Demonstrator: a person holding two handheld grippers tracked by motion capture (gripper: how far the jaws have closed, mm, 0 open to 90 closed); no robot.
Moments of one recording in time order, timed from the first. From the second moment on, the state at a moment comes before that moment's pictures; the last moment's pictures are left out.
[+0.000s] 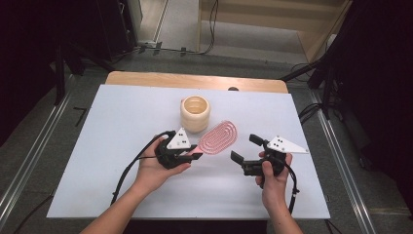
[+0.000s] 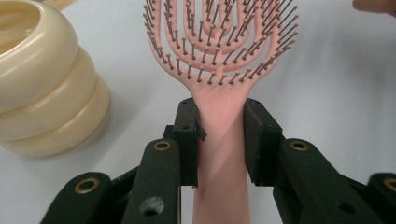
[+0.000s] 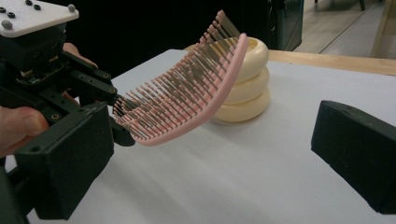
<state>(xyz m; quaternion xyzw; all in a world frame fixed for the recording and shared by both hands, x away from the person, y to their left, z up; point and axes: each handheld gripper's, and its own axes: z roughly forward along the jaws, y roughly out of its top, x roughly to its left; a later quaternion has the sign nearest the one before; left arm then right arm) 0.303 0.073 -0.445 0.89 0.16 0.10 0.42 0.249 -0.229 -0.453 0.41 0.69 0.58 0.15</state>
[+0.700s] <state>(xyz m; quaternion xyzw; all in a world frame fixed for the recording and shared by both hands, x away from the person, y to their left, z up) 0.291 0.063 -0.447 0.85 0.18 0.14 0.47 0.275 -0.193 -0.437 0.48 0.64 0.60 0.09</state>
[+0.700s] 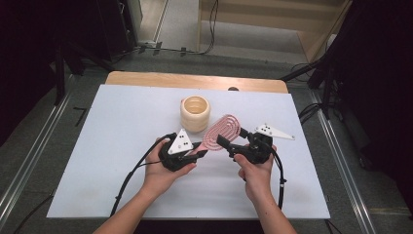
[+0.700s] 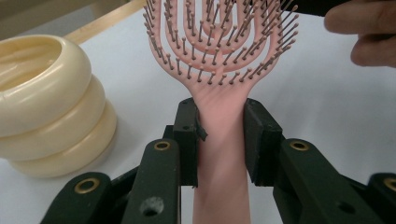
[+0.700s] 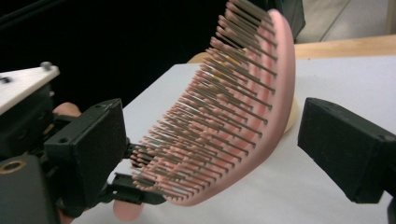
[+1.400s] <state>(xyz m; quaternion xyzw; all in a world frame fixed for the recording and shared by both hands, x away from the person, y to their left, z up) 0.283 0.056 -0.452 0.84 0.19 0.17 0.48 0.284 -0.191 -0.437 0.52 0.59 0.62 0.05</state>
